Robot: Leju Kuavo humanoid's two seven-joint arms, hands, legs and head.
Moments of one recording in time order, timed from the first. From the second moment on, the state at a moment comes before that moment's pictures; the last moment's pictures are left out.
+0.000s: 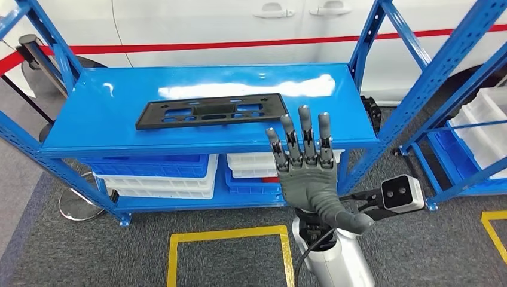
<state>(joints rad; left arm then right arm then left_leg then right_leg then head) -0.09 -0.08 -0.07 -0.19 0.29 0.31 -0.08 -0.27 0.19 0.32 -1.59 -0.52 0.87 -0.54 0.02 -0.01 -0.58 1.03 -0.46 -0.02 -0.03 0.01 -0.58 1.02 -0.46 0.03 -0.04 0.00</state>
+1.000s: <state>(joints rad) -0.09 -0.08 -0.07 -0.18 0.28 0.31 -0.05 -0.23 0.16 0.29 -1.55 -0.48 0.73 -0.49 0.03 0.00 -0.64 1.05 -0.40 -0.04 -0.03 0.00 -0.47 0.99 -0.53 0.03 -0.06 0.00</state>
